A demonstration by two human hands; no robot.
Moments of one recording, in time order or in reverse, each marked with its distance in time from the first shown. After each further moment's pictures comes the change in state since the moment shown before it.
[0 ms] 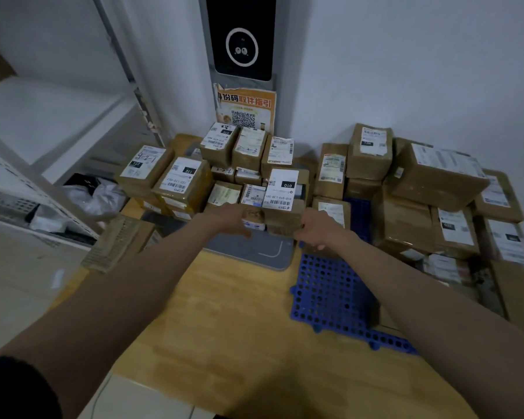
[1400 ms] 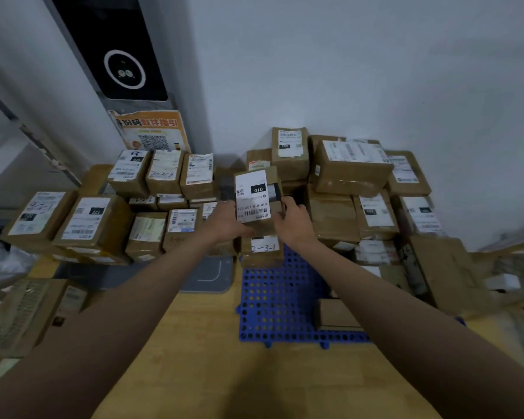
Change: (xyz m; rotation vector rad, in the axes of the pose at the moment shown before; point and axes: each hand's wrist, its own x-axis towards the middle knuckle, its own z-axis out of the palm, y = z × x) left_hand 0.048 0.162 -0.005 -0.436 0.203 0.224; right_hand 0.005 0.098 -0.046 0.368 0.518 0.120
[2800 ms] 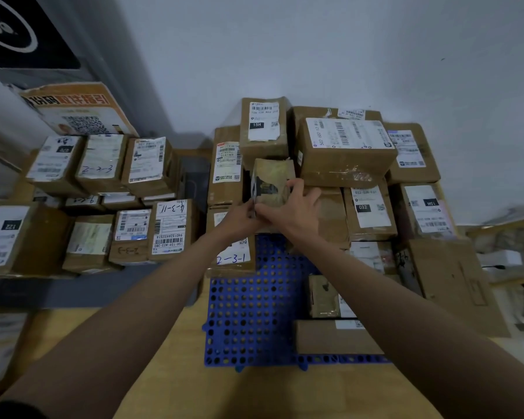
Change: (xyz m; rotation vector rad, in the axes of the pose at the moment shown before) left_hand 0.125 0.020 0.109 -0.274 -0.253 -0.120; right_hand 0.109 0.081 -0.016 -0.003 0.121 0.145
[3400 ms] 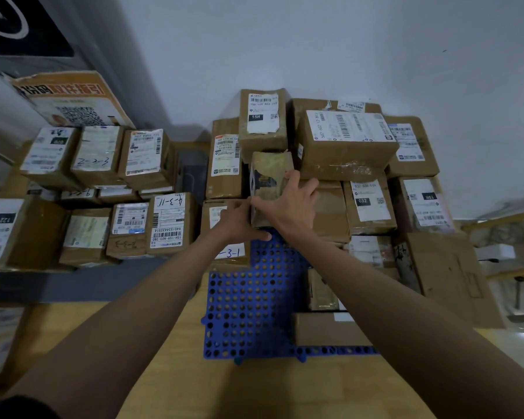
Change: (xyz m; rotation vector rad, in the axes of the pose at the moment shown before) left_hand -0.005 -0.012 0.004 0.396 -0.009 -0.061; right_hand -0.007 -0.010 0.005 -0.082 0.084 -0.007
